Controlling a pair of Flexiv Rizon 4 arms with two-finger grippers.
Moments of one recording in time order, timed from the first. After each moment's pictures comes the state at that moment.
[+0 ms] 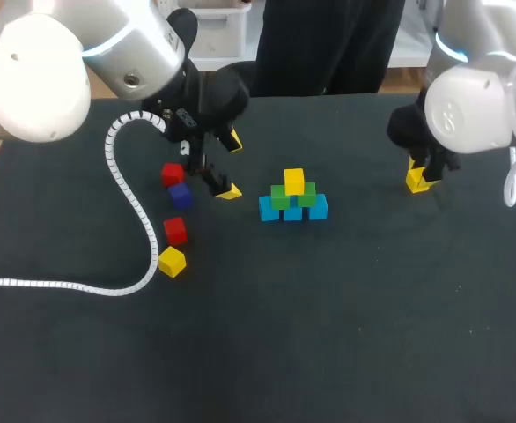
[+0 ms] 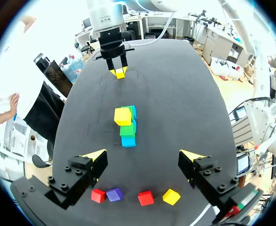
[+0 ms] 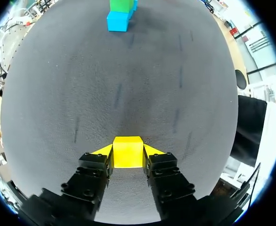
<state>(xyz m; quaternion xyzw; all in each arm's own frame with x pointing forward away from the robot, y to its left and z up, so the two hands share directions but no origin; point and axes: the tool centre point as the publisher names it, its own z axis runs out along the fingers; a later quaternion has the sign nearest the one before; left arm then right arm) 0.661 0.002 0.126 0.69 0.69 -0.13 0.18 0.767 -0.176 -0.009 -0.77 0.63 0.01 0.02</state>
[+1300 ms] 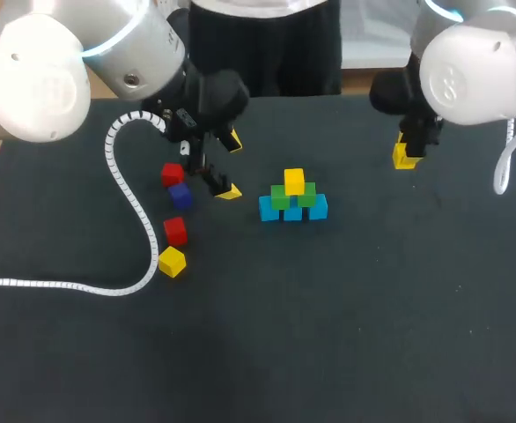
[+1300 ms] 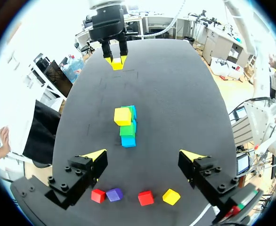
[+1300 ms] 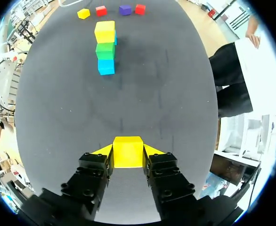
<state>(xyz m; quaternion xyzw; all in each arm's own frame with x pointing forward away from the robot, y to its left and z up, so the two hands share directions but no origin) 0.661 0.002 0.126 0.69 0.69 -0.13 0.18 0.747 -0.132 0.068 -0.71 0.71 0.00 0.04</state>
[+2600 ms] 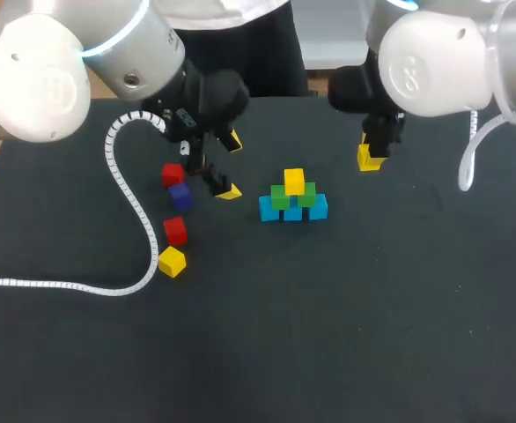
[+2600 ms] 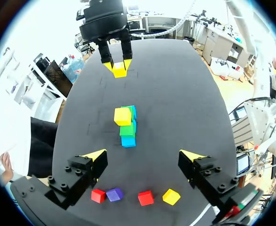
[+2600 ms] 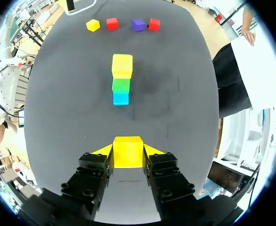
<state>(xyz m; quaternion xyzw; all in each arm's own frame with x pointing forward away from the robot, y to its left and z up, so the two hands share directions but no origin) 0.661 0.002 0.126 0.69 0.69 -0.13 0.18 0.726 -0.070 0.090 -0.72 0.69 0.01 0.03</state>
